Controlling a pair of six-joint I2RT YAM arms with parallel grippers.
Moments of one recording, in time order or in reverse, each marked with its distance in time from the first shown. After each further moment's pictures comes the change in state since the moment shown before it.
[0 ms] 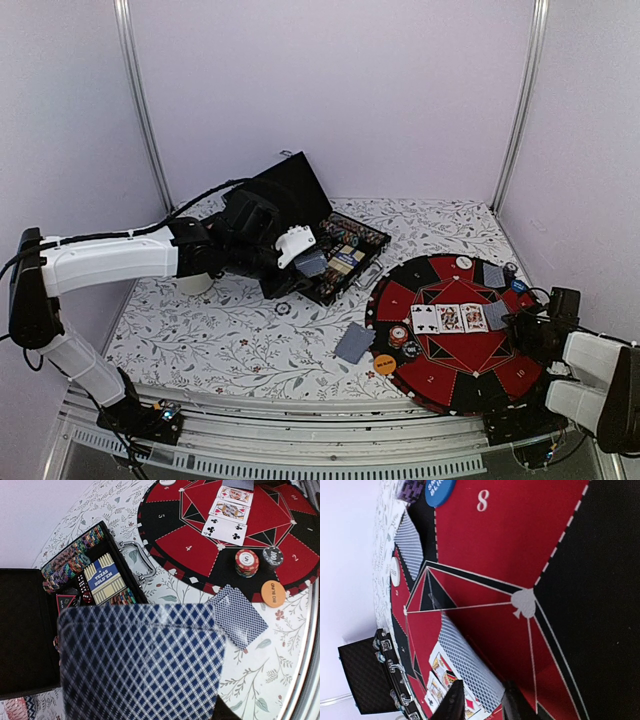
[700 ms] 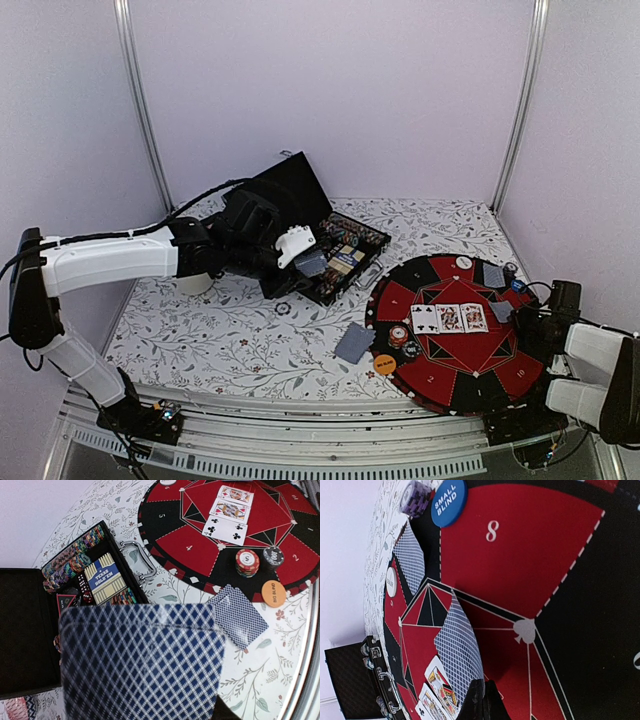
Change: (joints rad) left arm 0.000 0.000 0.000 0.000 -0.003 0.000; right arm 0.000 0.023 0.060 -0.040 0.079 -0.081
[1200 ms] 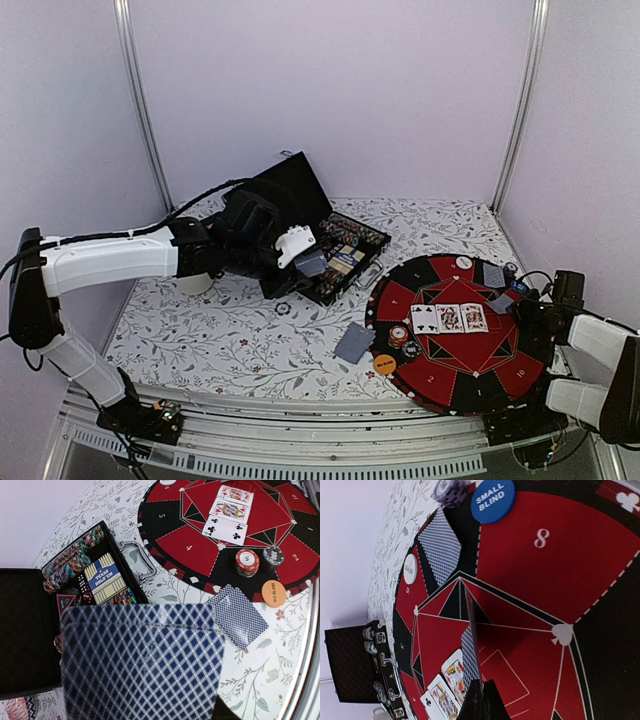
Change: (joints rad) left arm 0.000 0.000 0.000 0.000 0.000 0.000; right arm 0.000 0.003 0.080 -0.064 -0.076 -0.109
